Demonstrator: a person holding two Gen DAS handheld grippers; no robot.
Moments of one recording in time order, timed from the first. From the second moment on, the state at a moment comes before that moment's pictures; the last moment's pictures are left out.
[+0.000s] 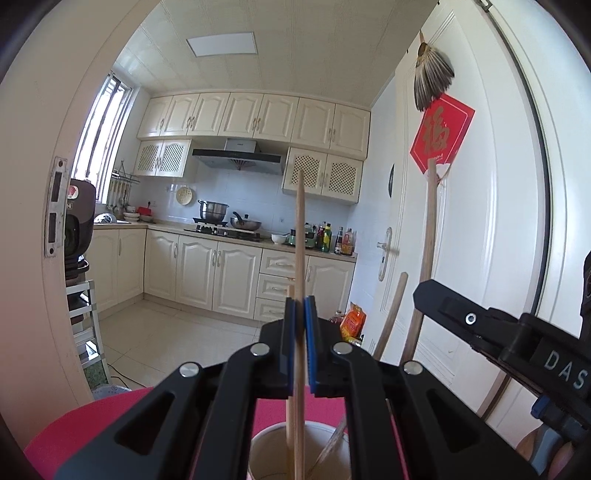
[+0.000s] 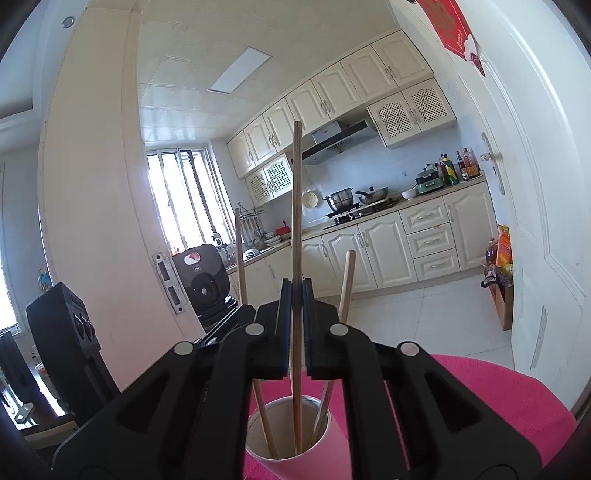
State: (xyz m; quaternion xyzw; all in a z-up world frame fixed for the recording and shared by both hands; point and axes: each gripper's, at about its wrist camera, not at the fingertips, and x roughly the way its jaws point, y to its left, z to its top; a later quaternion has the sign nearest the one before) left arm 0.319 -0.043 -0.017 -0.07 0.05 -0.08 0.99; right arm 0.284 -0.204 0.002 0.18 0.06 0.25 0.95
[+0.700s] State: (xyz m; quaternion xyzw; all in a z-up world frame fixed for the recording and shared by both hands) left arm 0.279 -0.015 -0.007 -0.07 0.10 -0.05 0.99; right arm 0.271 -0.193 -0.008 0.15 0.13 0.22 0.95
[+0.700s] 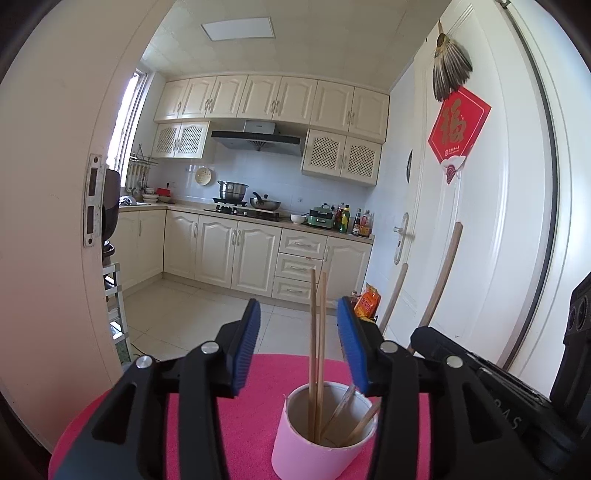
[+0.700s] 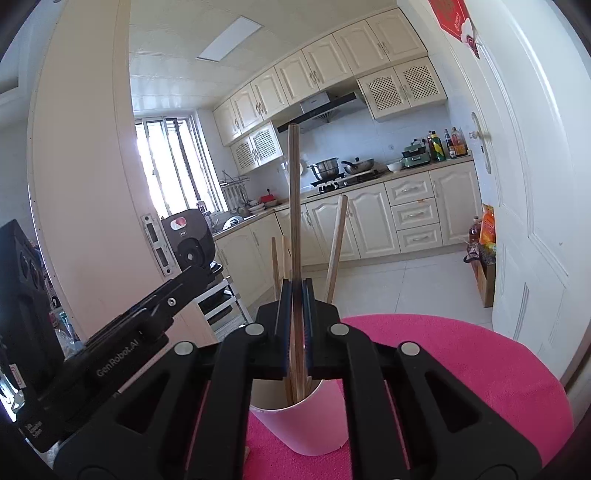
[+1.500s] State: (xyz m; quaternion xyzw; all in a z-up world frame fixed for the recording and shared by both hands) left arm 0.209 0.054 -0.041 -0.10 0.35 -0.05 0.93; right arm 0.202 -0.170 -0.017 0.10 0.25 0.21 0.94
